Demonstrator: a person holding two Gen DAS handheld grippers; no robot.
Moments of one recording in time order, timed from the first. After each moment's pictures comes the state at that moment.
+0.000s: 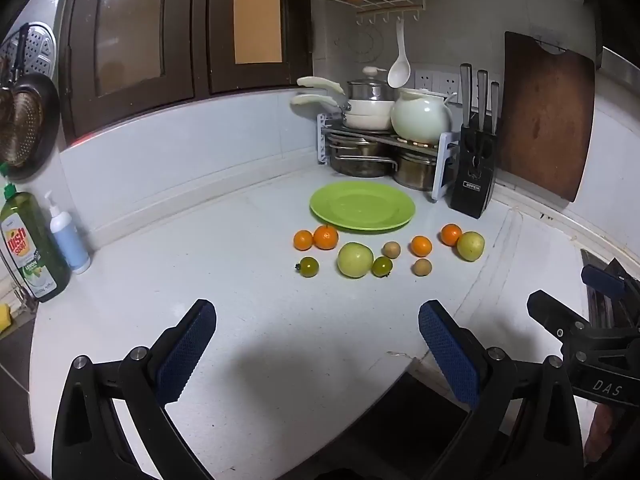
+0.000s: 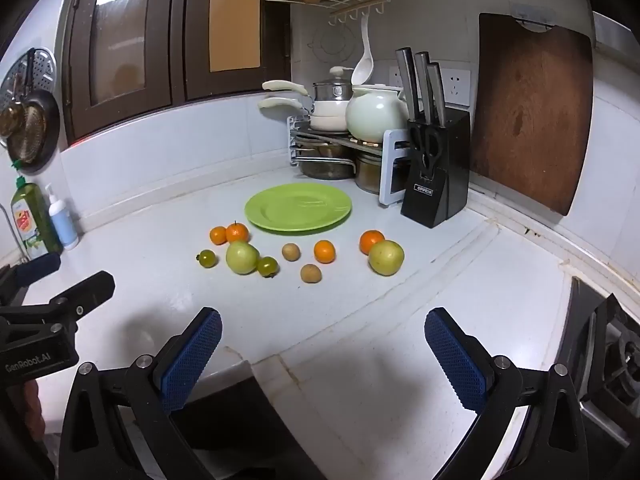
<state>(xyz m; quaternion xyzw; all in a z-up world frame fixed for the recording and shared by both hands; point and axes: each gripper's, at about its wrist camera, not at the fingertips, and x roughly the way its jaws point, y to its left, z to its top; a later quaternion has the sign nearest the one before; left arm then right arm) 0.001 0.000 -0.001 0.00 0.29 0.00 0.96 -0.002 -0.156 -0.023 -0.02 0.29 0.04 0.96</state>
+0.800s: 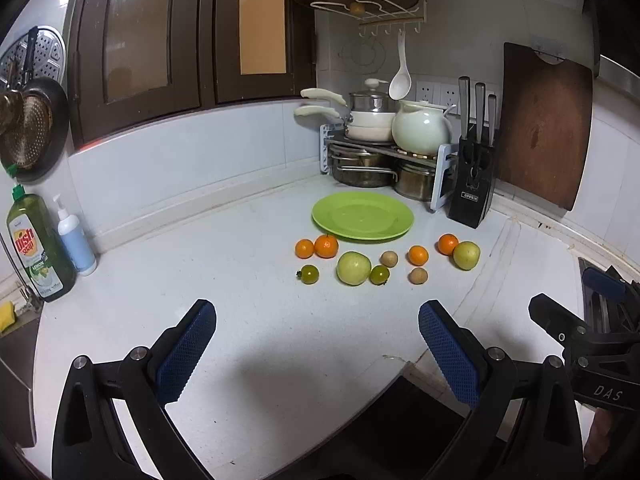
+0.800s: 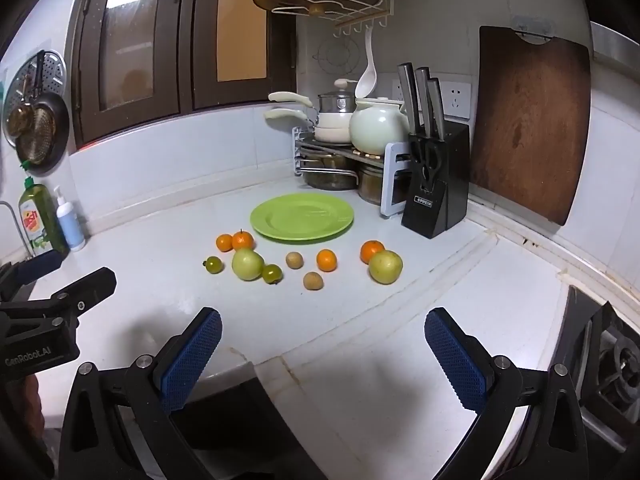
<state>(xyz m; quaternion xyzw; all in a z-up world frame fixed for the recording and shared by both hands) -0.014 0.005 0.012 0.01 0.27 0.01 0.96 -0.019 -0.159 -0.014 -0.02 0.27 0.05 0.96</state>
